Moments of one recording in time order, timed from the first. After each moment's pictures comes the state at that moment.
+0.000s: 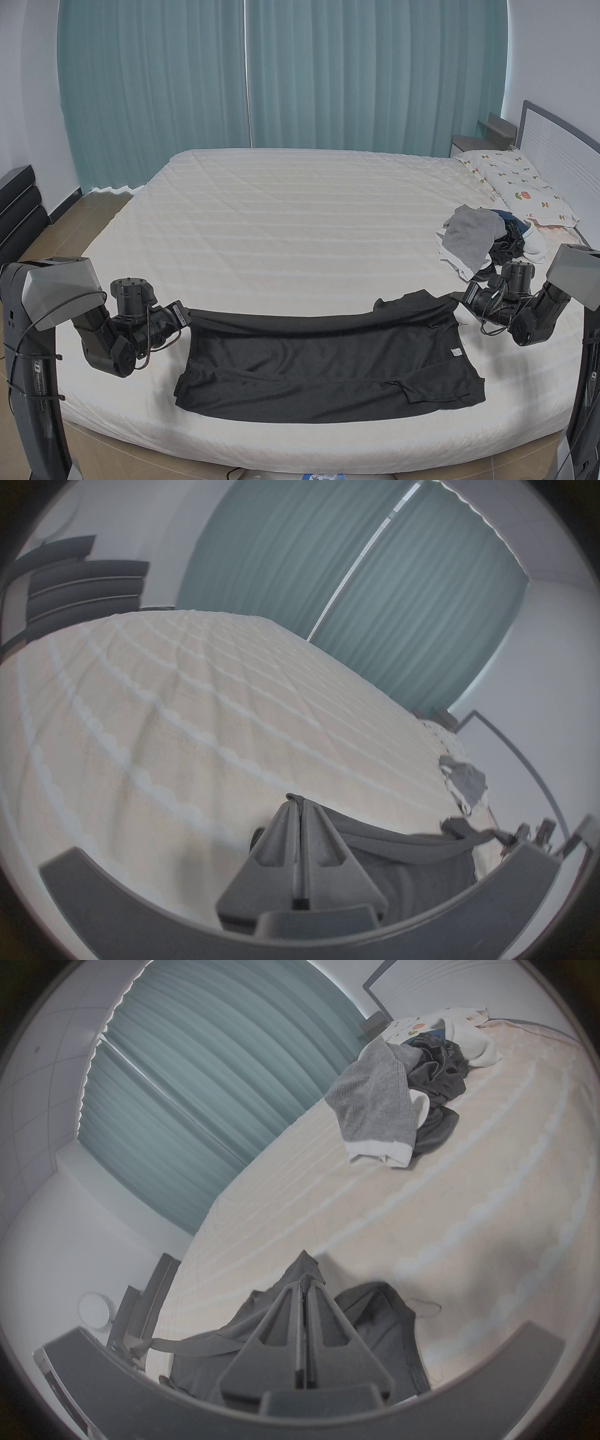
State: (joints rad) left arm -0.06 2.35 -0.79 -1.11 -0.11 -0.54; right arm -0.07 2.37 -0.92 -1.03 0.36 0.61
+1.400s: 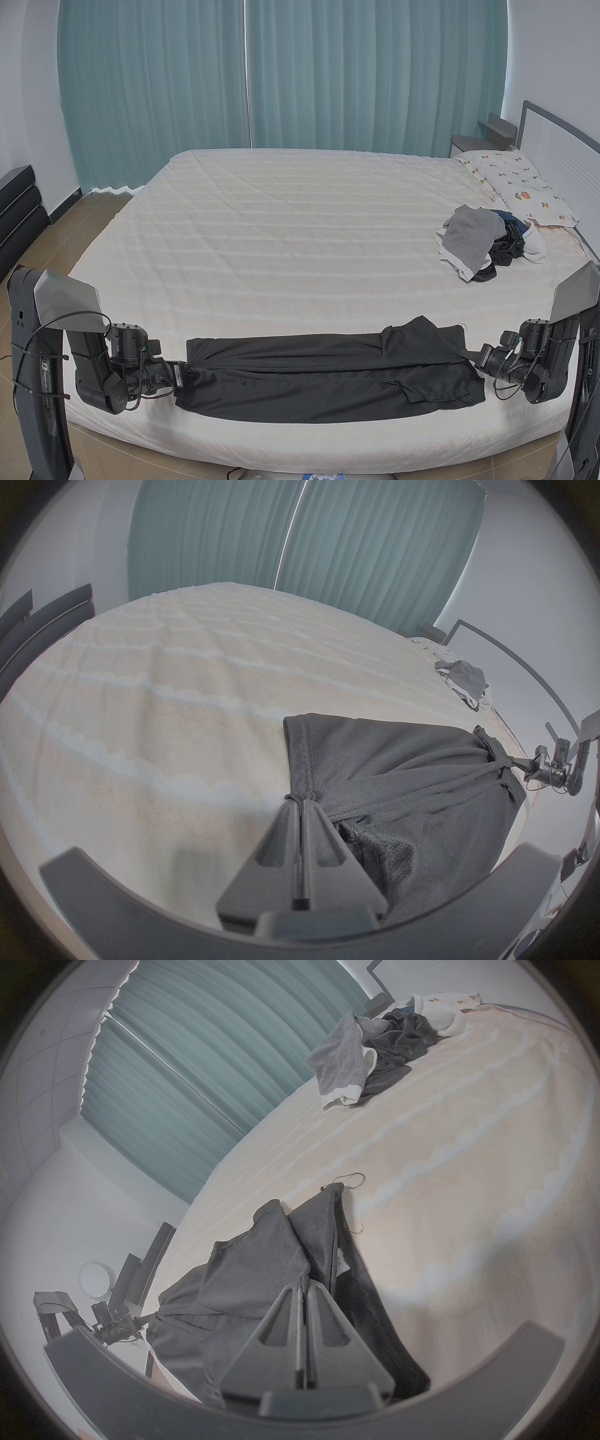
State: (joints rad) left arm -0.03 2.42 -0.48 -1.25 -0.24 -0.16; right arm -0.16 2.47 -0.38 -1.52 0.50 0.45
